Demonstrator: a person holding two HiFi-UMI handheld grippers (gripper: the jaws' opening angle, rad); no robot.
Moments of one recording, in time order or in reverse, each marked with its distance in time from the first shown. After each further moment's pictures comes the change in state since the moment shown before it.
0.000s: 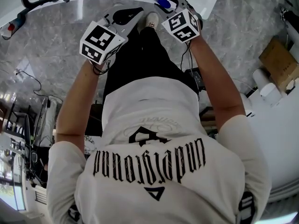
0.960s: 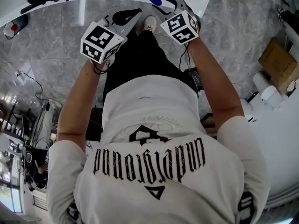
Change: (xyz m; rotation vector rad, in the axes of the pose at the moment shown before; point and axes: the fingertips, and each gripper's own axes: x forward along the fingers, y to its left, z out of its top) left arm 0.003 -0.035 0.003 0.011 -0.038 0.028; right arm -0.039 0.008 0.002 0.005 -0.072 -0.040
